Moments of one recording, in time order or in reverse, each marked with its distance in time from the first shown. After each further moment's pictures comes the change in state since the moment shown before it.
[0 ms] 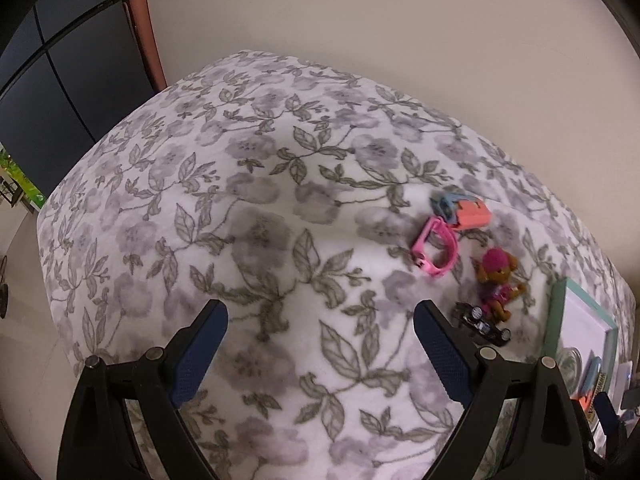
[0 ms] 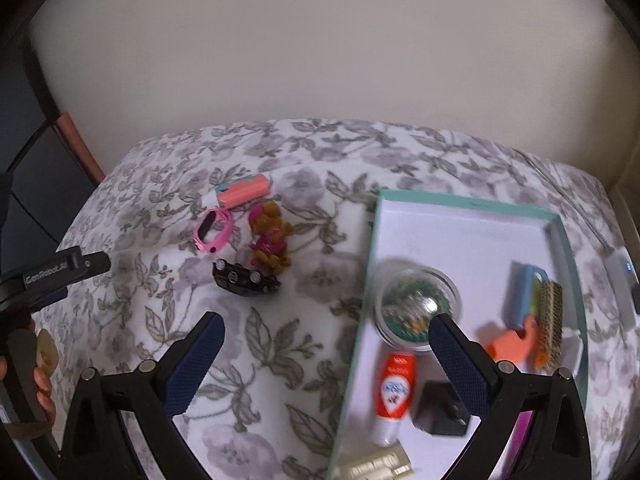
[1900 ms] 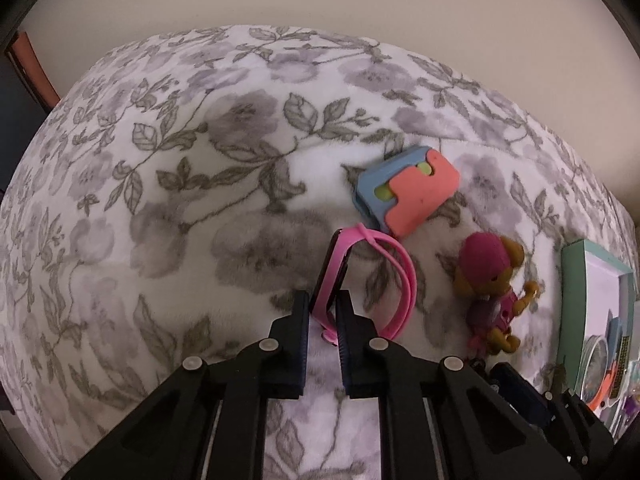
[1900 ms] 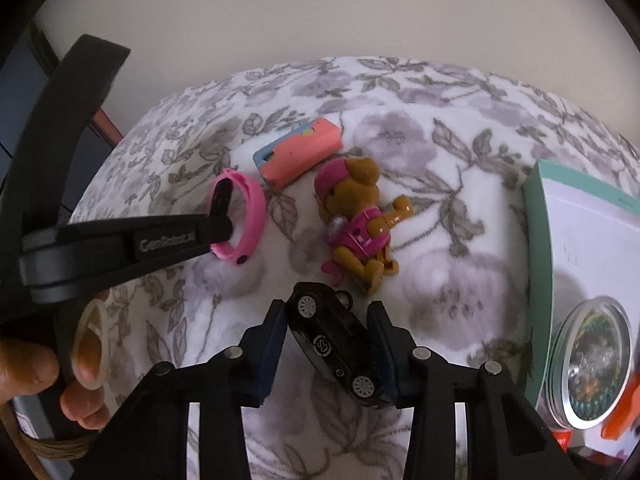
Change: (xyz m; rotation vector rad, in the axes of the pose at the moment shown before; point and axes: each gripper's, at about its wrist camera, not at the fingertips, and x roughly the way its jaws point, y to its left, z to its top) left arm 0.104 -0.082 0.032 0.304 0.153 -0.141; right arm 0.114 0.052 0.011 -0.017 0.145 0.128
